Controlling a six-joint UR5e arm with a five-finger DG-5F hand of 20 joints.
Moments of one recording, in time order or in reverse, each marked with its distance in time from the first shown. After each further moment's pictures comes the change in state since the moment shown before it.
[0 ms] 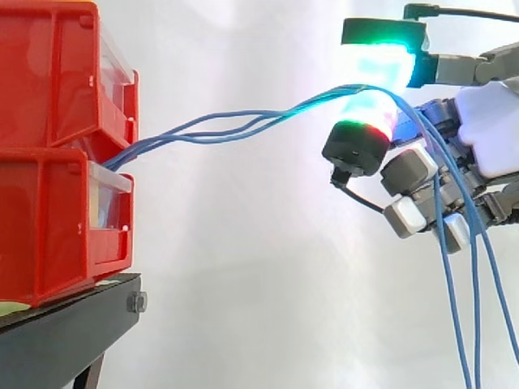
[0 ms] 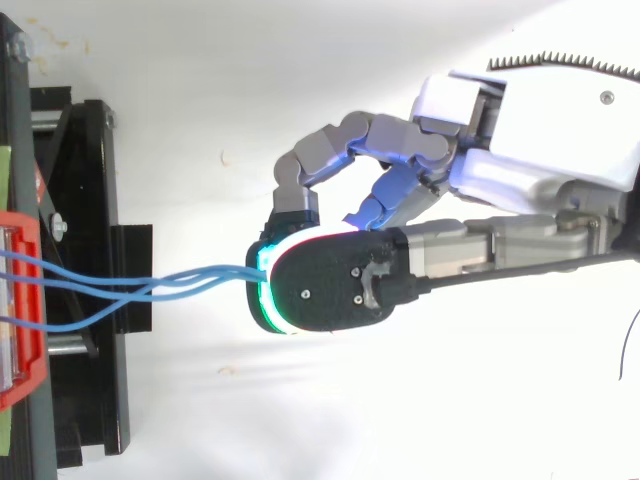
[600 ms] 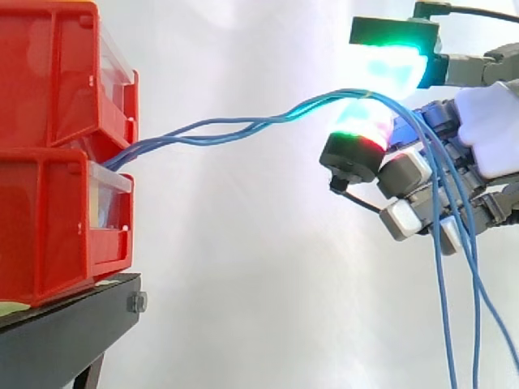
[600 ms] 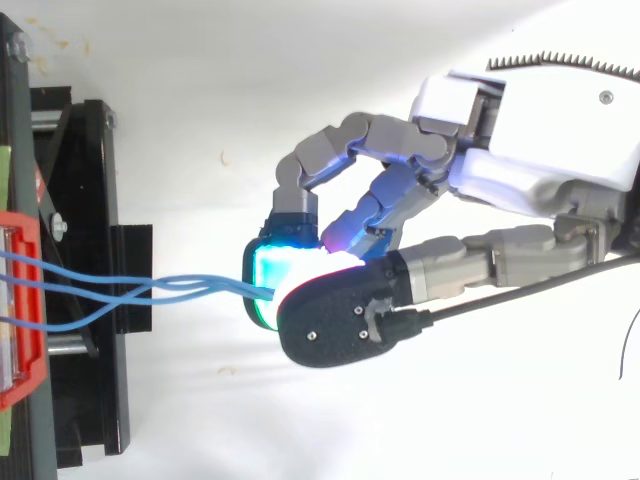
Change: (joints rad) arm 0.000 -0.001 0.000 0.001 0.000 0.000
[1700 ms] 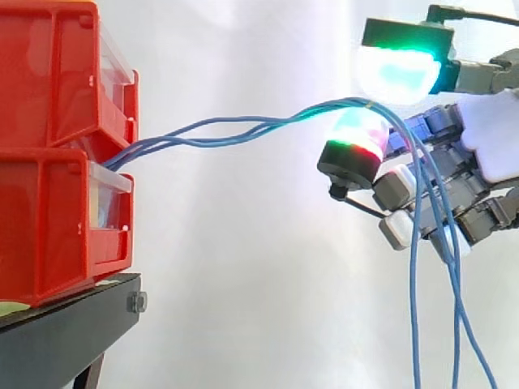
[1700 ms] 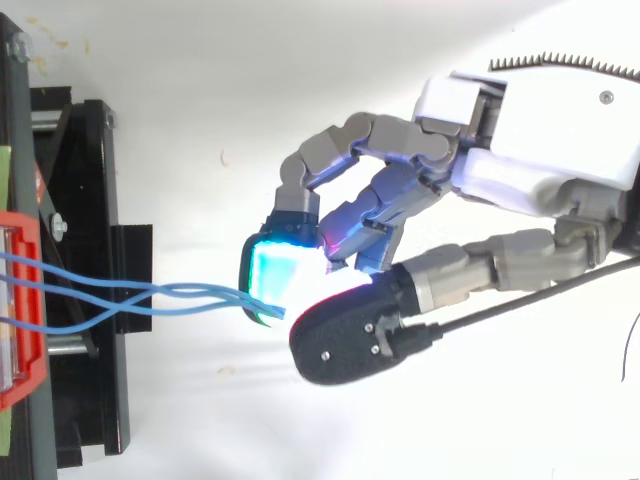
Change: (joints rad) arm 0.000 0.000 0.000 -0.017 0.000 0.008
